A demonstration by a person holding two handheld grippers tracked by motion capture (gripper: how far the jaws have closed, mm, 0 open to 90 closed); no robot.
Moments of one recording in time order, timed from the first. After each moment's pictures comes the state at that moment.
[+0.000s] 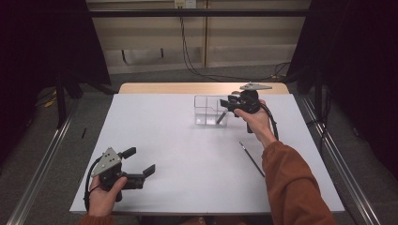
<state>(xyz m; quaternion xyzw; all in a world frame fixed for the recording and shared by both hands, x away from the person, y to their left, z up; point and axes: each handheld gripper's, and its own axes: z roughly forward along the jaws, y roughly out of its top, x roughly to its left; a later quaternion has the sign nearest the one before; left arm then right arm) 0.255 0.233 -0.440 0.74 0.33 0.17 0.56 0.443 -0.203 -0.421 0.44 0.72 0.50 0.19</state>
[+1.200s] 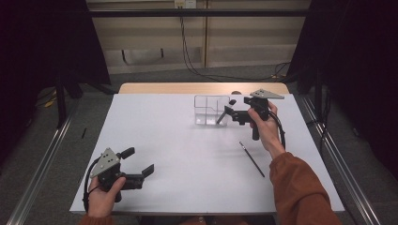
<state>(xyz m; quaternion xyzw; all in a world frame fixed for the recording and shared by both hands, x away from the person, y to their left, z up) 0.252 0.236 -0.439 0.73 0.33 0.18 0.56 0.404 -0.218 -0.418 0.45 0.68 0.53 0.22</state>
